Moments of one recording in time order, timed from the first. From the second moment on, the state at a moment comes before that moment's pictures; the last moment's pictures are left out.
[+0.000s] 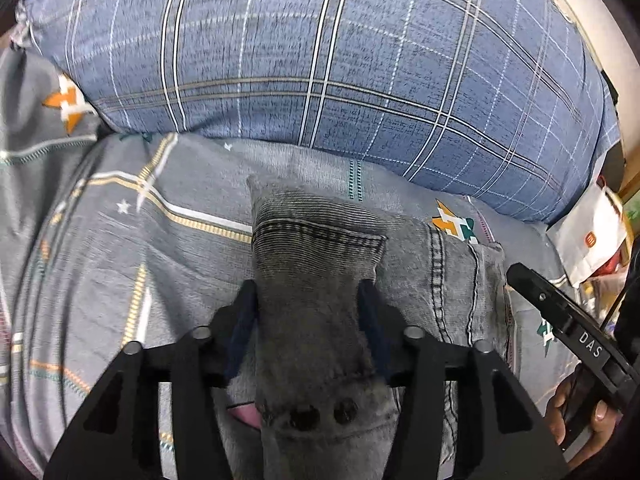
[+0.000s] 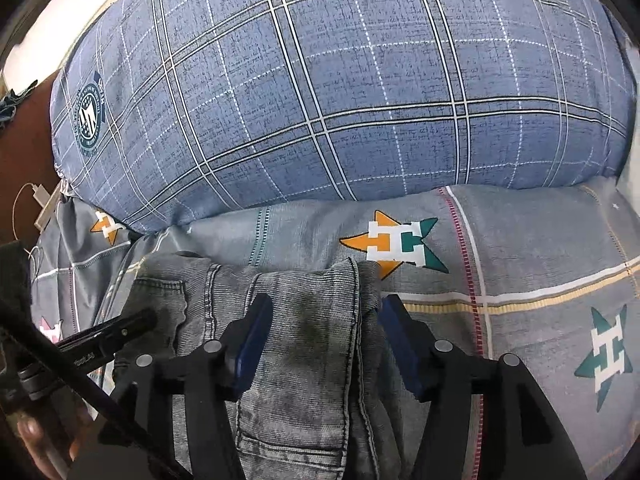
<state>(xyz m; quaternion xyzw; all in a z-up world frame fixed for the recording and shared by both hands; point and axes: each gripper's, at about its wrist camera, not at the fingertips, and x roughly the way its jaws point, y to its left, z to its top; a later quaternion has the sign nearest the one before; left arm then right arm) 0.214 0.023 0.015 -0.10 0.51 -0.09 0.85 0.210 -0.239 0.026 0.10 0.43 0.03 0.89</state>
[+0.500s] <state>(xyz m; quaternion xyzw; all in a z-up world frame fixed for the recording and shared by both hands) 0.208 0.010 -0.006 -0.07 0.54 -0.09 0.83 0.216 -0.249 -0.002 0.16 0.52 0.05 0.84</state>
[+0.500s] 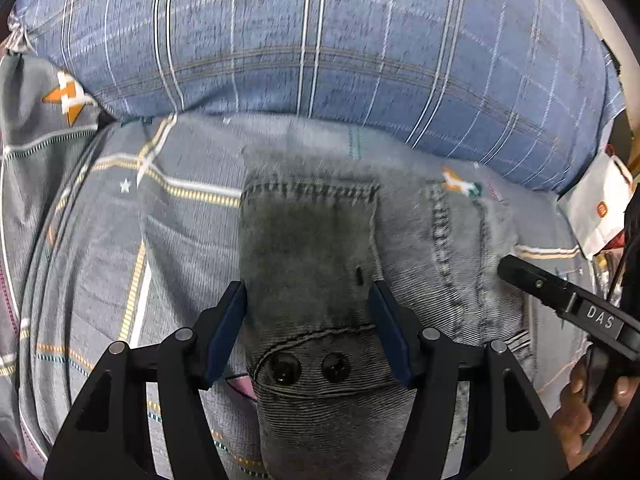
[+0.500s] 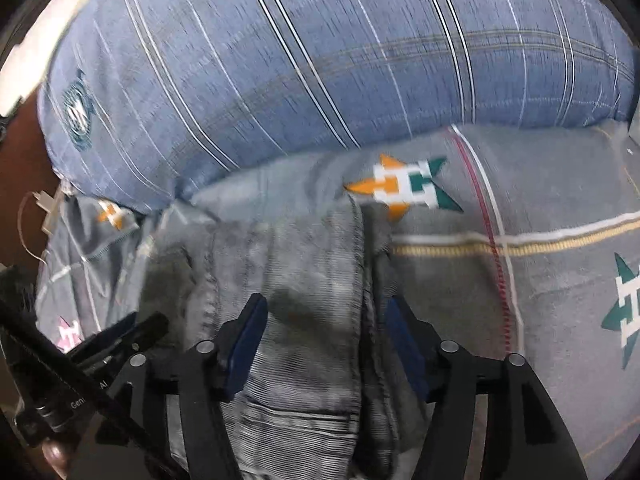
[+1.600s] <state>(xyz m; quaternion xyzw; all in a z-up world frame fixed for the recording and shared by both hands) 0.223 0.026 0.017 -0.11 0.52 -0.11 0.84 0.216 -0.257 0.020 0.15 0.52 0.05 0.84</state>
